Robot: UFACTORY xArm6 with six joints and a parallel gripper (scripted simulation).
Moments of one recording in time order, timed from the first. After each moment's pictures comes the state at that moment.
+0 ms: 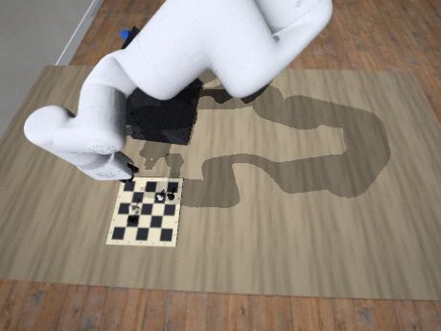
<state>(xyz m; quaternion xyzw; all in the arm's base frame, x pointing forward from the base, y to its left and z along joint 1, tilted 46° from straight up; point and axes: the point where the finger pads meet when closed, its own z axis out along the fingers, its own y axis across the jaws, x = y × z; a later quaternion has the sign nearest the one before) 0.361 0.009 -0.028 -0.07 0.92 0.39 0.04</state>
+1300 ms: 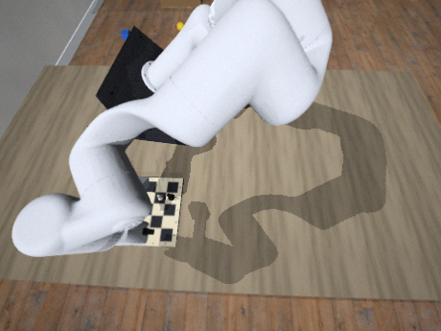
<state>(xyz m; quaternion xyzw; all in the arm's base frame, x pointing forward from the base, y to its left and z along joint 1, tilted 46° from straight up) 0.505 0.059 0.051 -0.04 0.92 0.39 0.02</state>
